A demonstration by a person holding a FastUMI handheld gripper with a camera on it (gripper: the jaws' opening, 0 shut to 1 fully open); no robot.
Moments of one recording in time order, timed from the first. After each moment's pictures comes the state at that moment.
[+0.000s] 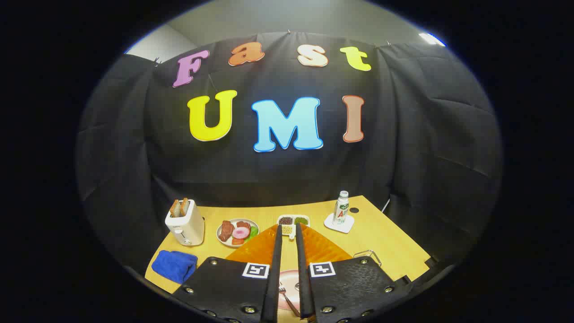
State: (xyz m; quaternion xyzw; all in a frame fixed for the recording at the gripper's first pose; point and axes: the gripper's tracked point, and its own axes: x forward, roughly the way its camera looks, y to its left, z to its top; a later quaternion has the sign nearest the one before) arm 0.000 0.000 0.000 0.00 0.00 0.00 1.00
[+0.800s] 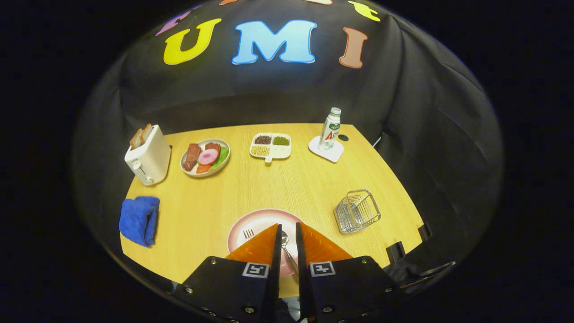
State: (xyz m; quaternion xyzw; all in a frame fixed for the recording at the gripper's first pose) arm 0.053 -0.045 -0.165 -0.03 0.26 -0.05 0.96
